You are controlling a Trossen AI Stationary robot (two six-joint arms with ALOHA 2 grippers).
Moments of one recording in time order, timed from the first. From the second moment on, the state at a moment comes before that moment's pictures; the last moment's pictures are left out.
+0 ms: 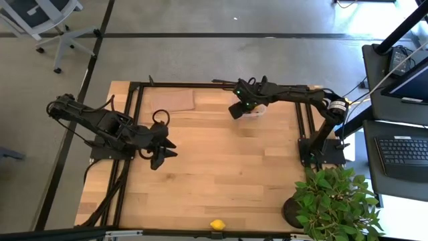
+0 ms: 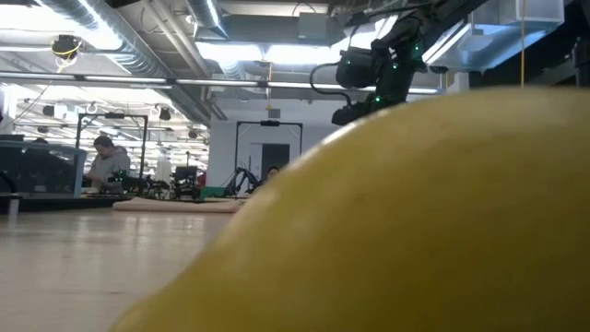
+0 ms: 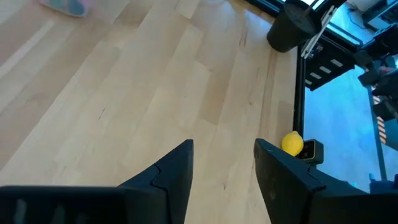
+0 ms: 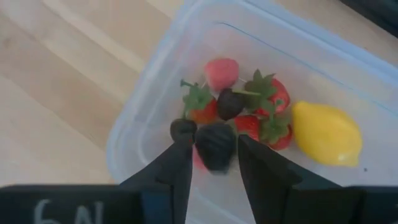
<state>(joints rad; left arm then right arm) -0.37 1.02 1.12 -0.81 -0.23 -0.73 -0.46 1.74 1.24 -0.68 0.10 0.49</state>
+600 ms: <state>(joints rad) -0.37 1.02 1.12 -0.82 -0.24 -0.72 -0.40 1.74 1.35 -0.67 -0.05 0.36</state>
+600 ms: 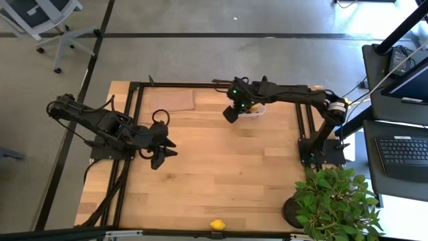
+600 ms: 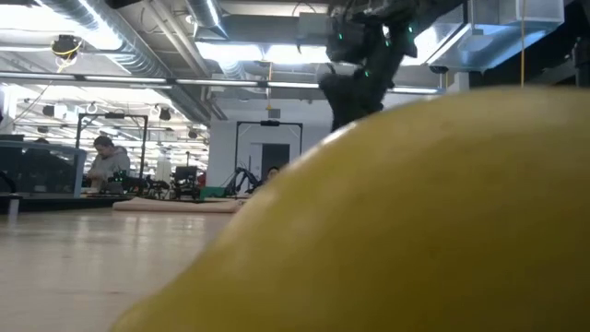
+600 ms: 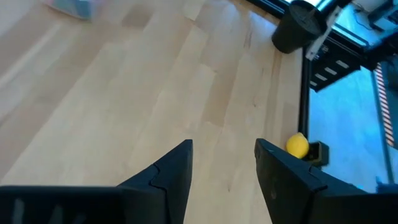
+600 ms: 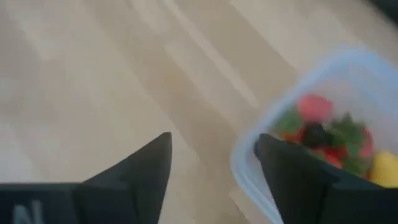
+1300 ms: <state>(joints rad) -0.37 1.02 1.12 -0.82 -0.32 -0.68 0.26 1.75 1.66 -0.67 -0.05 0.00</state>
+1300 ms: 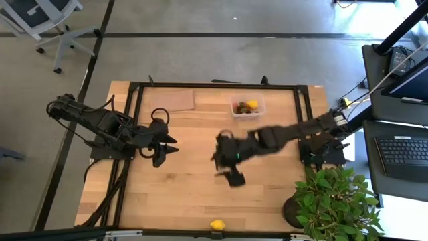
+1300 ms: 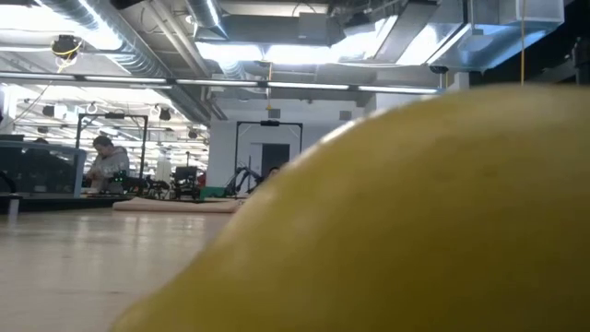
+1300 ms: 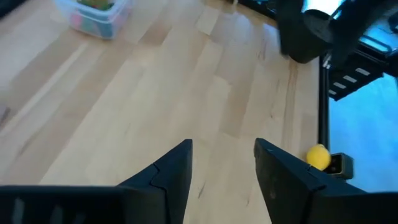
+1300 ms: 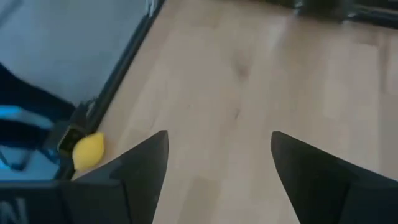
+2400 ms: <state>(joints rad) -0.37 1.10 1.12 -0.83 -0.40 -0.71 0.66 2.18 1.66 -0.41 0.06 0.23</state>
